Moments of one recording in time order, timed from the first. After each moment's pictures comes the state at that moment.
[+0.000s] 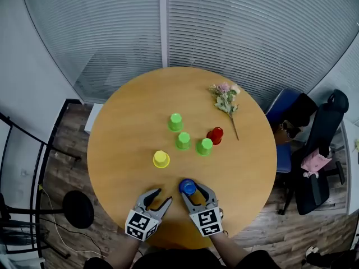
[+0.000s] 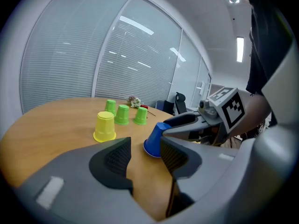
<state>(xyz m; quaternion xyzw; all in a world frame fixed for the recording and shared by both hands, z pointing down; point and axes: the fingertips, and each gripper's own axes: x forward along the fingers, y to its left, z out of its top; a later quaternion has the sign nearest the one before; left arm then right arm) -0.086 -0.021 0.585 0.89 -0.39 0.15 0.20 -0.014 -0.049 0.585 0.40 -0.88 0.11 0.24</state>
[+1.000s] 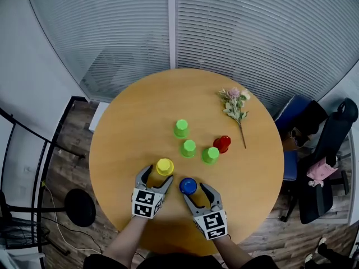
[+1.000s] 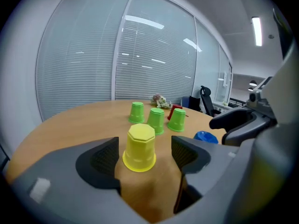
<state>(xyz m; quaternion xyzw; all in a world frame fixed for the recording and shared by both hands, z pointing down) -0.121 -0.146 0.610 0.83 -0.49 0.19 0.18 -0.018 -0.085 0.574 0.39 -0.89 0.13 0.20</state>
